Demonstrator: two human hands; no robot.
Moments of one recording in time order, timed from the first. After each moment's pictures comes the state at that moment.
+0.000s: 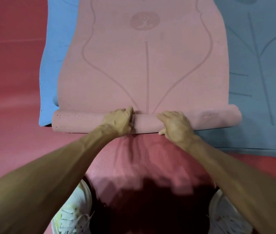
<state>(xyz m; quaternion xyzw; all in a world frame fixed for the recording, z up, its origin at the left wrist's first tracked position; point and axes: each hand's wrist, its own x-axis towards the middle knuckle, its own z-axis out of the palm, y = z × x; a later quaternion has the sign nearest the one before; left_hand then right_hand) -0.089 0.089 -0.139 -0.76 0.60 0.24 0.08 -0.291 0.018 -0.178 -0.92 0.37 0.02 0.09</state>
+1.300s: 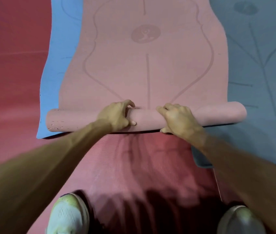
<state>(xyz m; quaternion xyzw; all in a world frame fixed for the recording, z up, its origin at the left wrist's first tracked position) -0.056 0.045 -0.127 -0.77 0.58 0.27 -0.05 -0.264 -0.035 -0.147 -0.93 0.35 0.07 0.03</state>
